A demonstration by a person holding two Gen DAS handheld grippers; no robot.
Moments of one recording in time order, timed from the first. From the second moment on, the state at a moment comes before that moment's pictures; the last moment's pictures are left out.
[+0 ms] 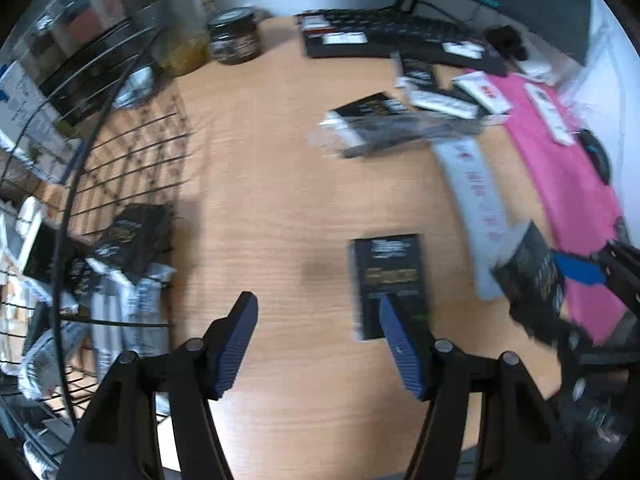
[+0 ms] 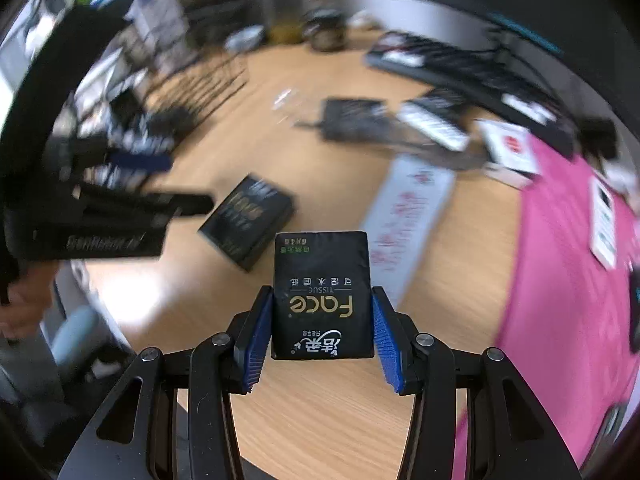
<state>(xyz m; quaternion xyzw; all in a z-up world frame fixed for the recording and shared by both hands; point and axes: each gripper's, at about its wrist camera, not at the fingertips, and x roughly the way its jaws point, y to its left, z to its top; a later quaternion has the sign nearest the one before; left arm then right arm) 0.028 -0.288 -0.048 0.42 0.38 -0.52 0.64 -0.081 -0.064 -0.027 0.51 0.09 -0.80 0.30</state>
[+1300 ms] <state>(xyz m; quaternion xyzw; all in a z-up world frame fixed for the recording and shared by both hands) -0.004 -0.263 0.022 0.38 0.34 -0.52 0.69 -0.107 -0.069 0.009 0.50 0.04 -0.82 0.29</state>
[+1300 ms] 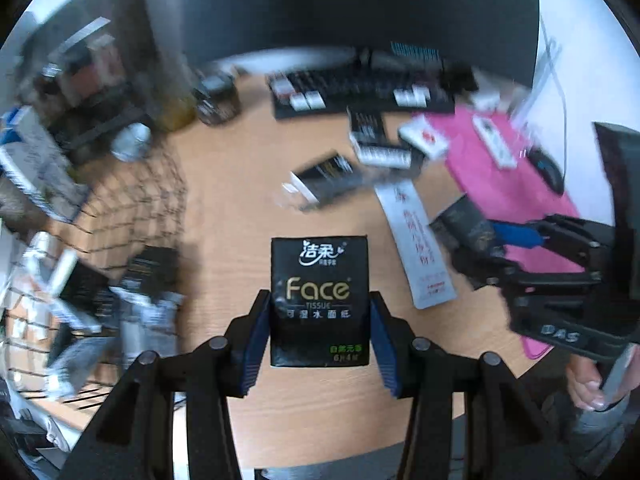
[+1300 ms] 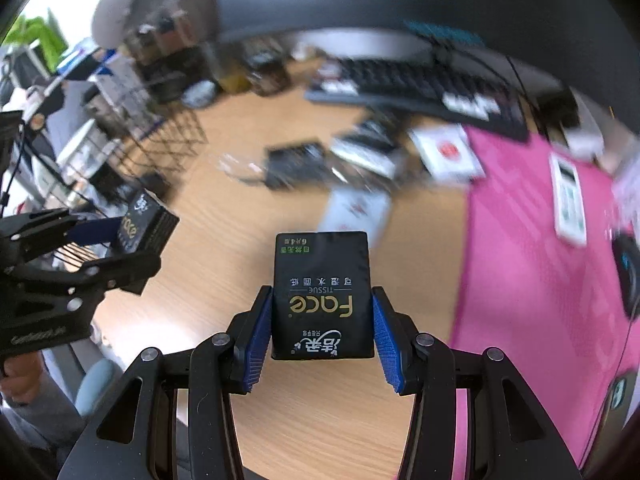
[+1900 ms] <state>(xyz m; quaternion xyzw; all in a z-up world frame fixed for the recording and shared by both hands) 0.155 -0.155 0.078 0.29 0.34 -0.41 0.79 -0.058 -0.308 0.058 0.44 0.13 -0.78 0.43</state>
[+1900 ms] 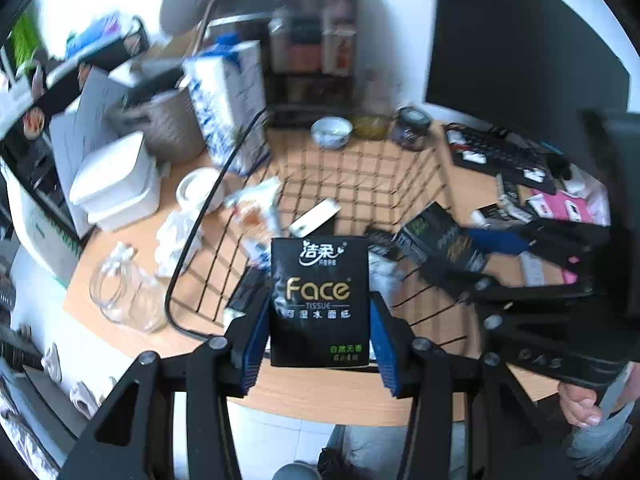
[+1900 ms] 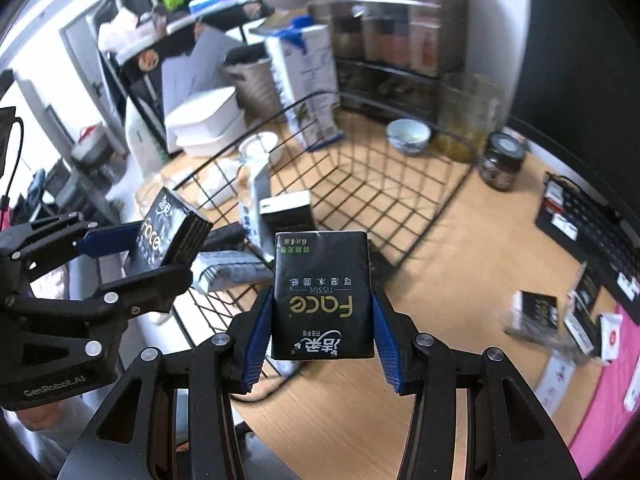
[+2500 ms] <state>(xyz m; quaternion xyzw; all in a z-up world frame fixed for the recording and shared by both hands) 0.176 -0.139 0.069 0.27 0.35 -0.39 0.80 -0.050 -0.334 0.050 0.44 0.15 -0.77 0.43</state>
